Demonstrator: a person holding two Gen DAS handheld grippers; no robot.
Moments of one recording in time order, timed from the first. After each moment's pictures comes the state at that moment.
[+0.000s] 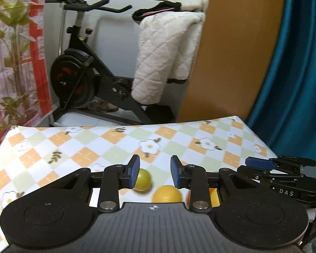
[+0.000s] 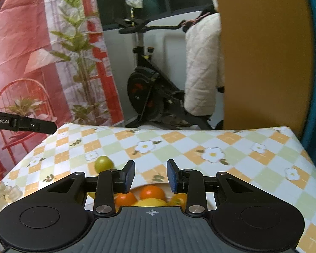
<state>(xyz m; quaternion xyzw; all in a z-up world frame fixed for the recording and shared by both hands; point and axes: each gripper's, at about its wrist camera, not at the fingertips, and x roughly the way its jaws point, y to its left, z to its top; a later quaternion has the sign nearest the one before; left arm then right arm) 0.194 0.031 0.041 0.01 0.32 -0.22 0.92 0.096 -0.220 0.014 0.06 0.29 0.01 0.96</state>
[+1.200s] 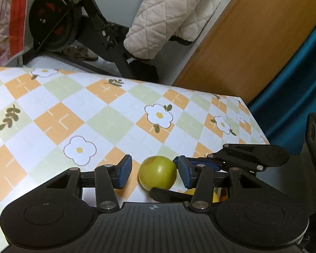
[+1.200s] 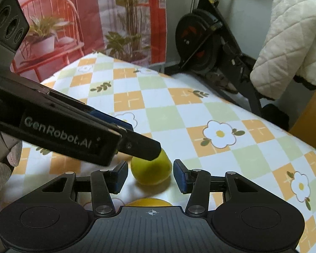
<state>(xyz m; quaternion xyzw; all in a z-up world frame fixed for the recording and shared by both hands) 0.310 0.049 -0.074 -0.09 0.45 -0.30 0.84 0.268 -0.106 -0.062 -0.05 0.46 0.11 0.88</state>
